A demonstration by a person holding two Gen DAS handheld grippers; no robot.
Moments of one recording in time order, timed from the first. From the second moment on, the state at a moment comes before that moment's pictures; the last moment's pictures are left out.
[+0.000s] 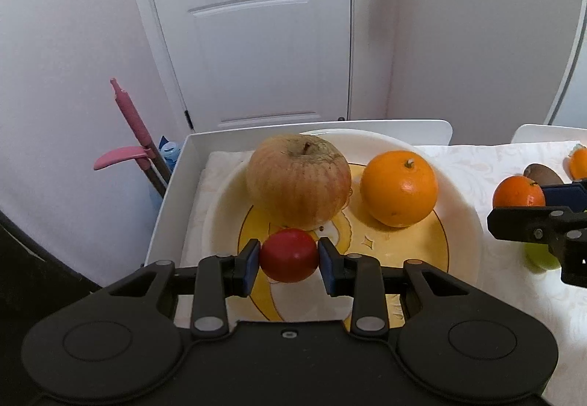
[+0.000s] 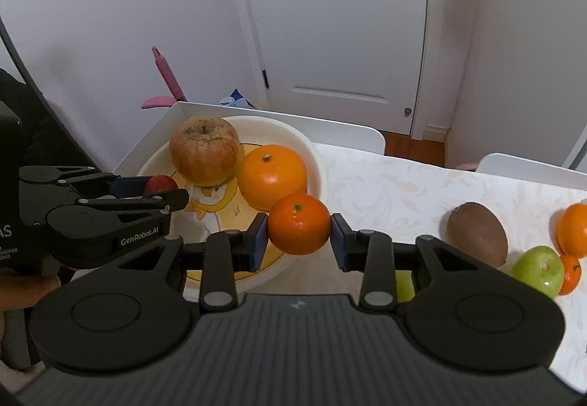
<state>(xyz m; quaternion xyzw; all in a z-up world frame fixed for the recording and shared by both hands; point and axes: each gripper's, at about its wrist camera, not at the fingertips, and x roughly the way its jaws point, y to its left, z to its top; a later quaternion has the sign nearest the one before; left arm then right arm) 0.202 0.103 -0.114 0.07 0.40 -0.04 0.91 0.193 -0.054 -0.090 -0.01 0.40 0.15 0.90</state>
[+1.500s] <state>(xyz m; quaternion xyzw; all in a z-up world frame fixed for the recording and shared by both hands) 0.115 0.138 -0.094 0.02 0.39 0.01 0.92 0.201 -0.001 -0.115 -0.05 0.41 0.20 0.89</state>
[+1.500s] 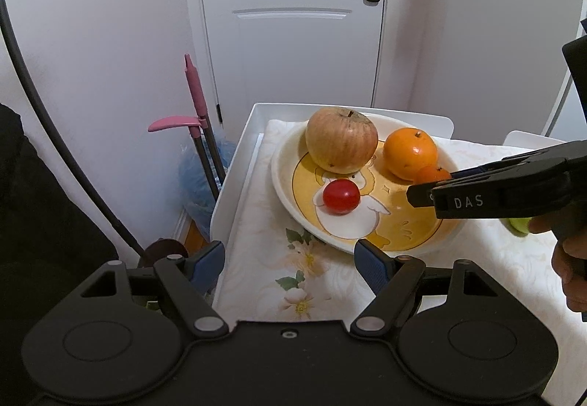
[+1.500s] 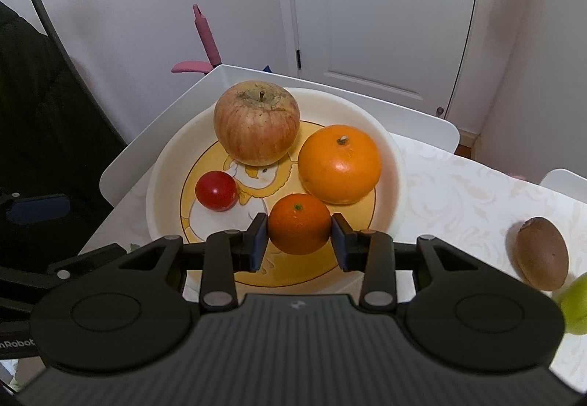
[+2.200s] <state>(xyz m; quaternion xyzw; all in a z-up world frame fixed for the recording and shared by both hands) 0.088 0.126 -0.047 0.01 0.34 0.00 0.94 0.146 -0.036 -0.048 -0.03 0.36 0.16 0.92</state>
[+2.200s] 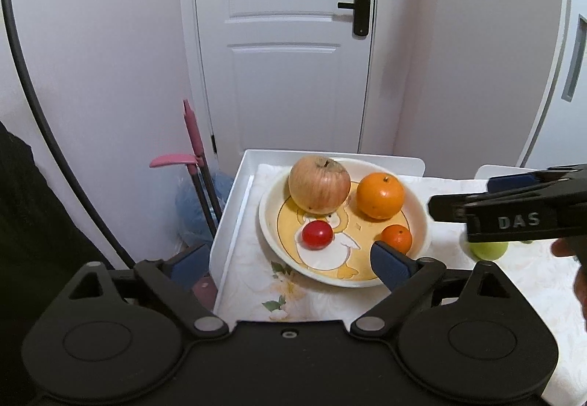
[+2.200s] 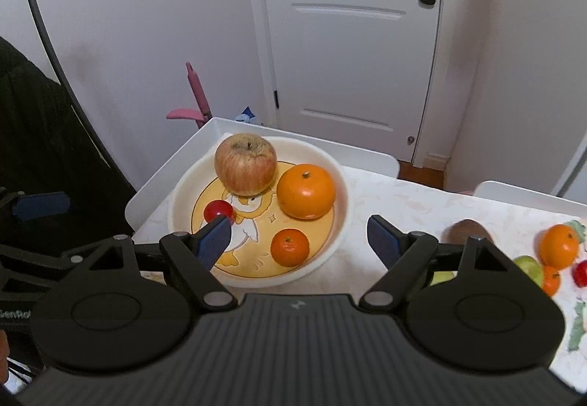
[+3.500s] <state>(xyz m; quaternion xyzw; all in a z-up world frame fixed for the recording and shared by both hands) 0.081 -0.077 -0.047 0.01 0.34 0.01 0.94 0.103 -0.288 -0.050 -0.05 0.37 0.12 0.92</state>
